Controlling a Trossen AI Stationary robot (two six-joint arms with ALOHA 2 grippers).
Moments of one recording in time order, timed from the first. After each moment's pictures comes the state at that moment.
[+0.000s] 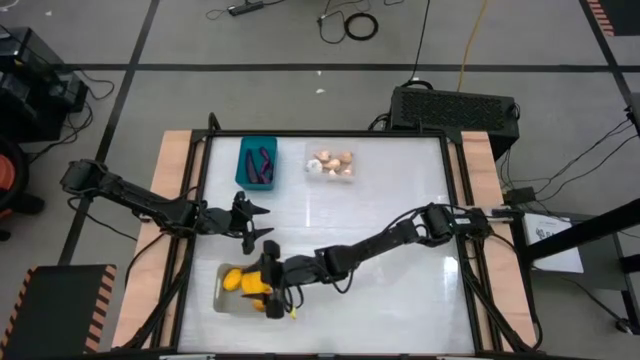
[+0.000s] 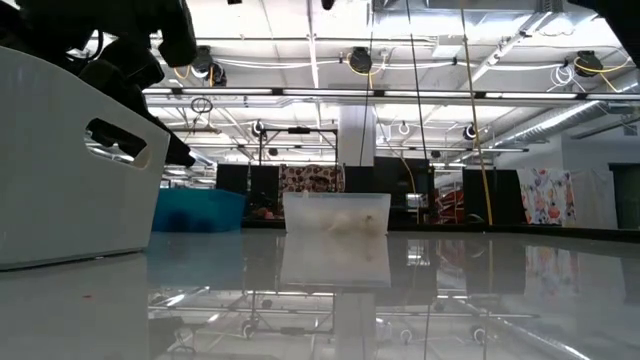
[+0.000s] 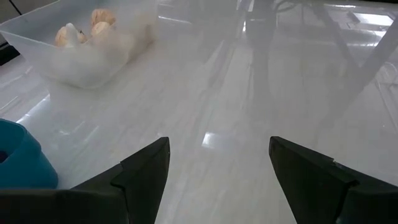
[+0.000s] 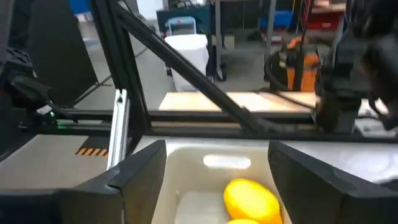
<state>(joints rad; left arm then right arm) -0.24 0.92 0.20 0.23 -0.40 -0.27 0.31 2.35 1.87 0.31 0.15 0.16</state>
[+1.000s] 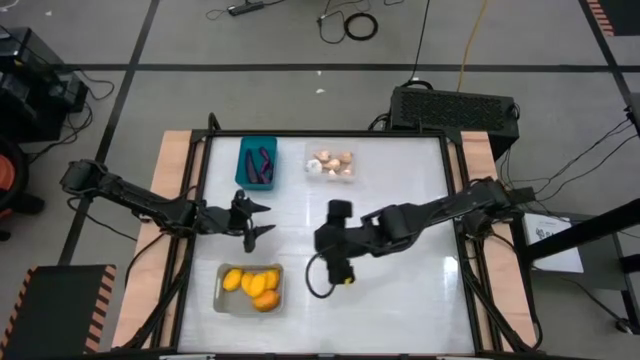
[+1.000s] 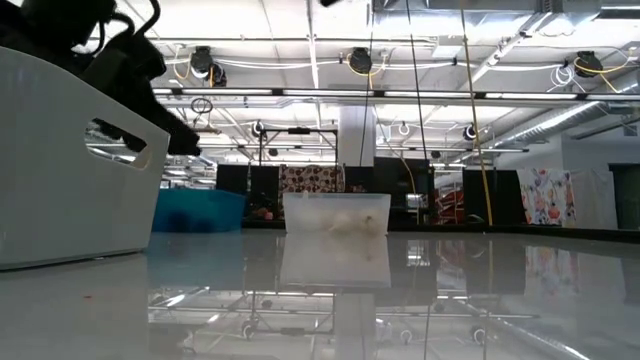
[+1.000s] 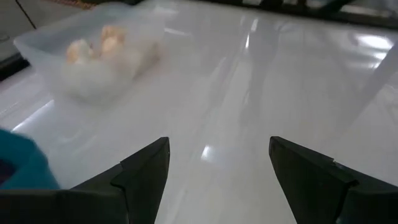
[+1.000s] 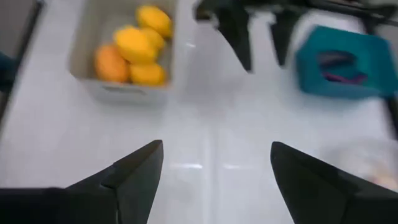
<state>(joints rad) -0.23 0.92 0.20 0.28 -0.43 -0.28 0.32 1.86 1.87 -0.92 0.33 0.17</state>
